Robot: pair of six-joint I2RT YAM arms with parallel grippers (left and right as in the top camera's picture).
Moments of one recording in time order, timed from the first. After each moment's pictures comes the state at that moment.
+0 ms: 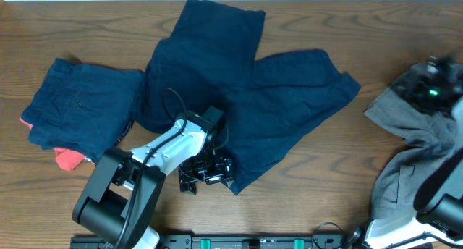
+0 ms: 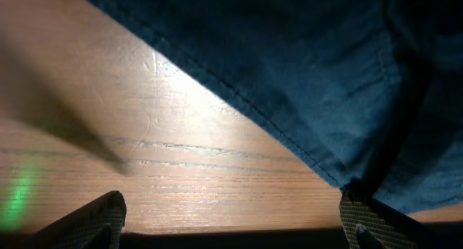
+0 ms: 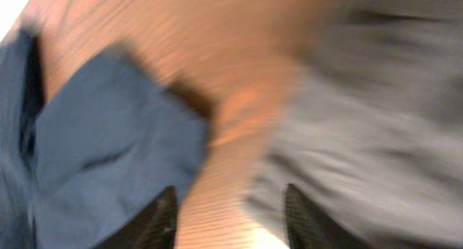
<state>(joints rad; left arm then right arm) -0.52 1.73 0.90 -1.01 0.36 -0.64 -0.51 1.79 1.28 -0.68 -0.53 0.05</state>
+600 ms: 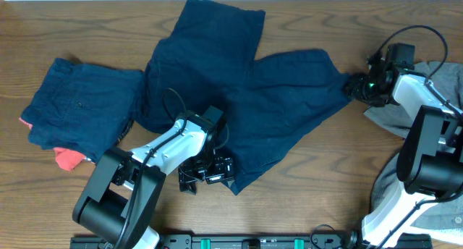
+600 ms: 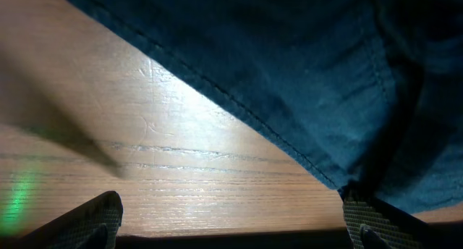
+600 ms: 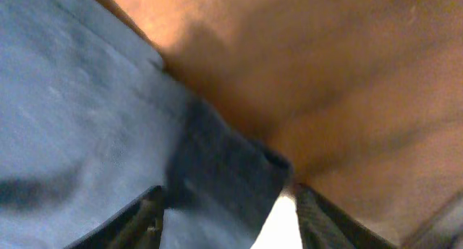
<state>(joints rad) -0.52 1.73 0.90 -1.01 0.36 -0.64 -0.22 2.01 1.26 -0.47 -0.27 0.17</state>
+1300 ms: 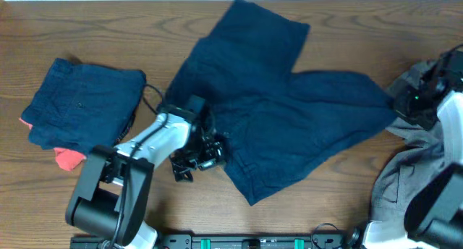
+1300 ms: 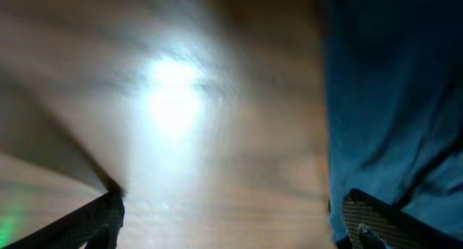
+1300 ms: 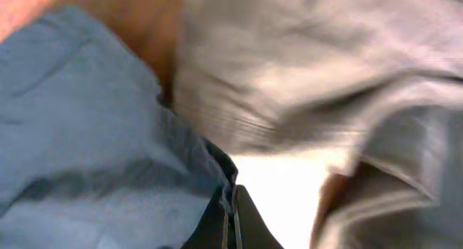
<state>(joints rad) -0.35 1.73 0.90 -0.89 0.37 -0.64 -0.41 1.65 1.26 -0.94 -0.04 0.26</state>
